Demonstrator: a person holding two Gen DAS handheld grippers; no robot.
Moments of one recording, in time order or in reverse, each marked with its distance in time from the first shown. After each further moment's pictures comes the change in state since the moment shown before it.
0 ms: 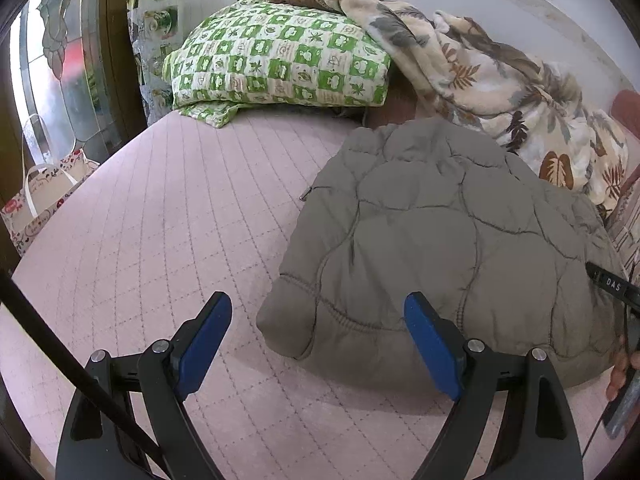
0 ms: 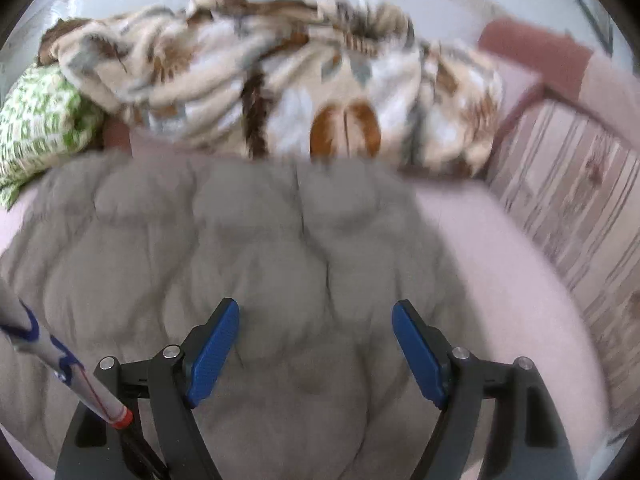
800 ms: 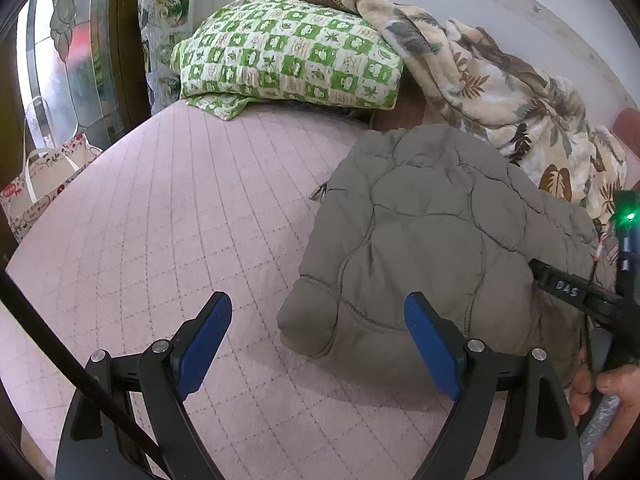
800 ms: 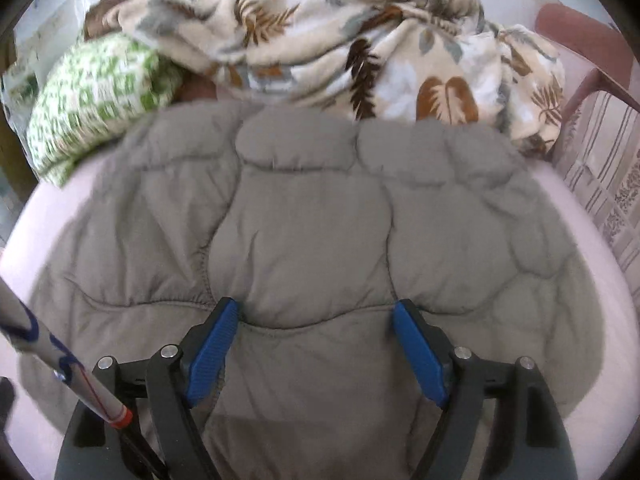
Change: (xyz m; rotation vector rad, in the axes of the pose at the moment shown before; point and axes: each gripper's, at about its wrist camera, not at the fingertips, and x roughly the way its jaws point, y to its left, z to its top) left arm -0.004 0.019 0.002 -0.056 0.029 -0.022; right arm -0.010 0.112 -0.012 -0.076 0.049 0.158
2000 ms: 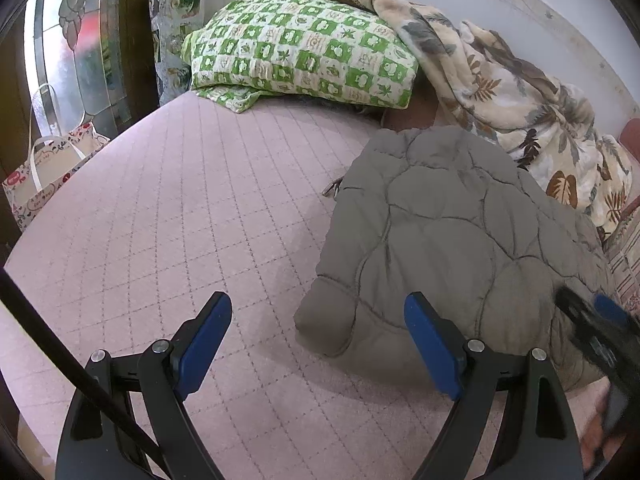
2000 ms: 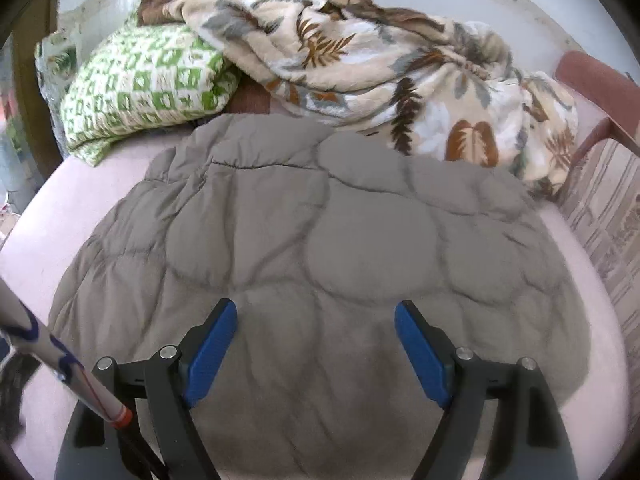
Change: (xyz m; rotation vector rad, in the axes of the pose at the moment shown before) left arm -0.003 0.008 0.000 -0.031 0.012 0.022; right arm -0.060 0.029 -0.027 -0.096 -0.101 0.019
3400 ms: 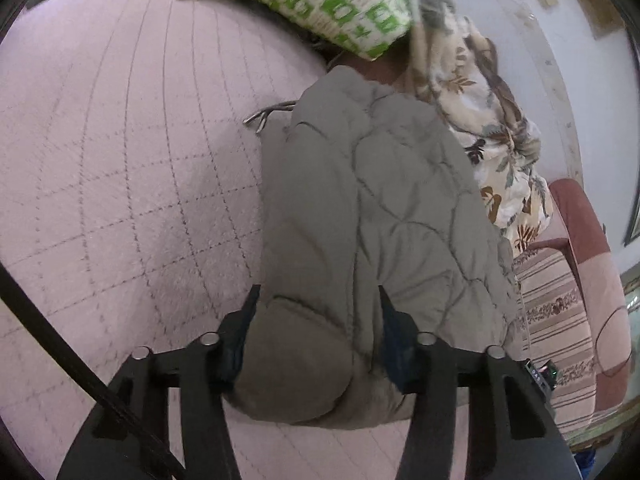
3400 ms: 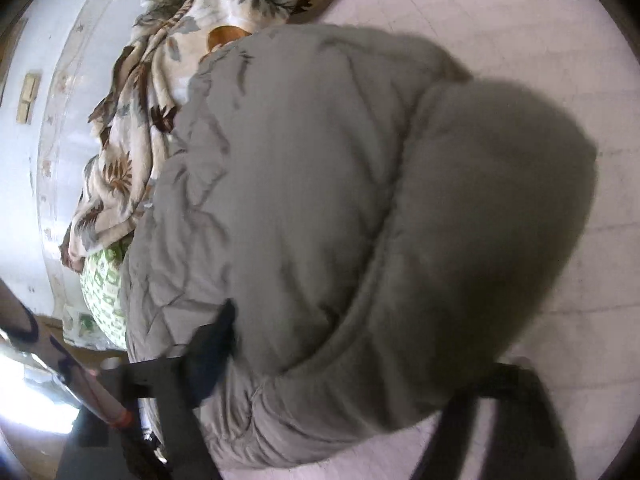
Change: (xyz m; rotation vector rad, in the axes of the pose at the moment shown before) left arm 0.076 0.013 0.015 -0.233 0.267 -0.476; right arm 0.063 -0.239 -0.105 0.952 0.146 0.401
